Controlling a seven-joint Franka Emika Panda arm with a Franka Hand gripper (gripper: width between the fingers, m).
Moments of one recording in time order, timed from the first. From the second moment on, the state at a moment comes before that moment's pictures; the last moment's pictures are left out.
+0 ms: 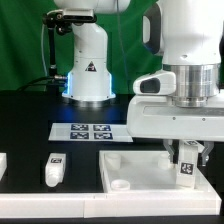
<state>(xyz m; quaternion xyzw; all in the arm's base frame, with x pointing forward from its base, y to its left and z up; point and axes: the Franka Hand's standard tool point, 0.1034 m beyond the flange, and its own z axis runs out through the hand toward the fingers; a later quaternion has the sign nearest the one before) 0.639 0.110 0.070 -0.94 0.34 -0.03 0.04</state>
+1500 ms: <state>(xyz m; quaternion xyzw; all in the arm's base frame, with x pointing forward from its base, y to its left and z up) 0.646 0.109 0.070 -0.98 0.19 -0.05 0.04</state>
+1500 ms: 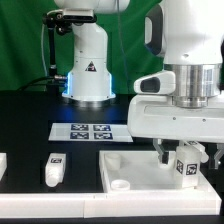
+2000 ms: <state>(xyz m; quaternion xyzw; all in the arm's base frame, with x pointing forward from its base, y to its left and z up) 0.648 0.109 0.070 -1.00 0.04 -0.05 0.01</state>
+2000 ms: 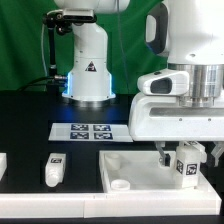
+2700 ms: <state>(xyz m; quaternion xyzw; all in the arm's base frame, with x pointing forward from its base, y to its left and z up) 0.646 0.106 0.070 -0.94 0.34 -0.05 0.02</state>
